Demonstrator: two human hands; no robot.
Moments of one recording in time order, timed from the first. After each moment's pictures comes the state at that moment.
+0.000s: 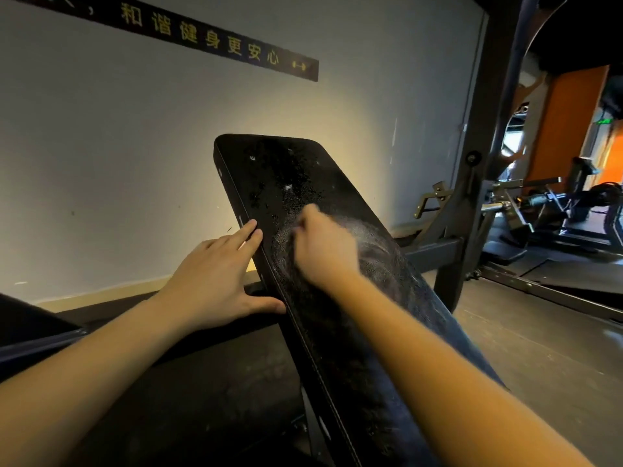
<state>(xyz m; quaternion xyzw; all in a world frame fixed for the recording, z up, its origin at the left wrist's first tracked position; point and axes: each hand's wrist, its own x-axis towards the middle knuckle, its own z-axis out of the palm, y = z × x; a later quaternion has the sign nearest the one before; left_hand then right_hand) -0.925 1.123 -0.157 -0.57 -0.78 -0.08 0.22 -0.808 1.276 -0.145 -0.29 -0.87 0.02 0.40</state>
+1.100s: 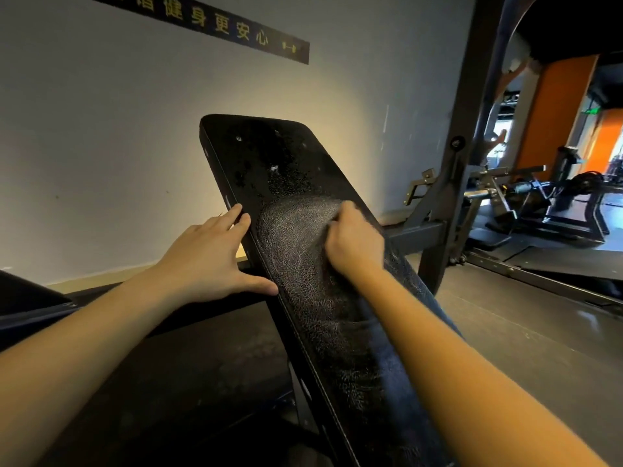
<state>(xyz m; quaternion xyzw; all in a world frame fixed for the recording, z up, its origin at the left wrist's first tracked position) -0.899 1.118 -0.151 -0.55 -0.81 -0.08 0.15 -0.754 1.309 -0.169 -0.39 -0.83 0.05 0.39</state>
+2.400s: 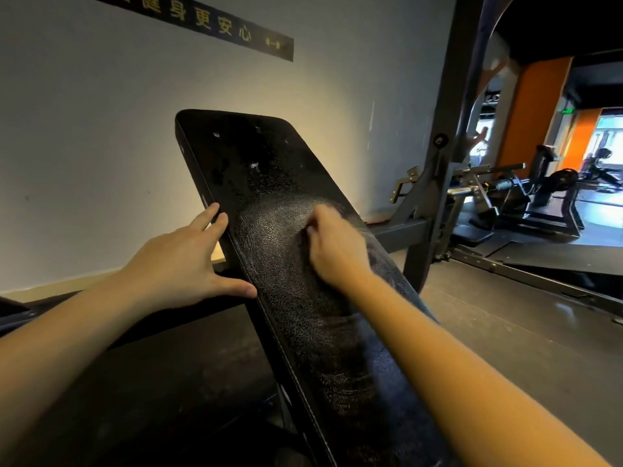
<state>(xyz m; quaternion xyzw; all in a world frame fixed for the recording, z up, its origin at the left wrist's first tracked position) -0.883 1.111 -0.145 -0.54 -0.82 -0.10 0.13 -0.741 1.309 -0.176 -0.30 -0.87 0.02 0.39</state>
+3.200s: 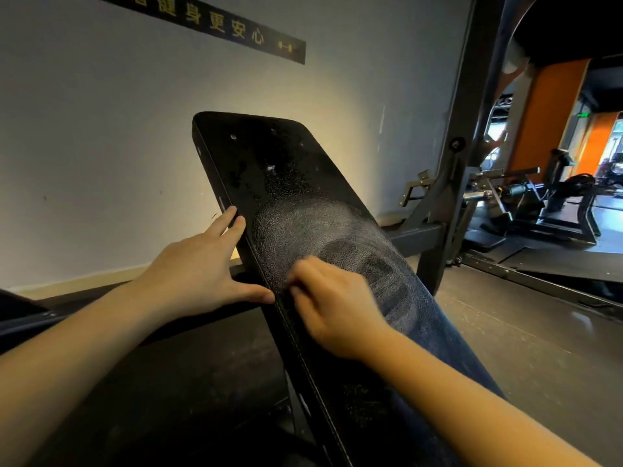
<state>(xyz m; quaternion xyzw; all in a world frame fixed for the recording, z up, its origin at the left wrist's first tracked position) -0.891 1.111 -0.150 -0.55 -0.82 -0.10 0.13 -0.715 1.245 -0.211 -0.08 -0.92 -0.02 0.38</state>
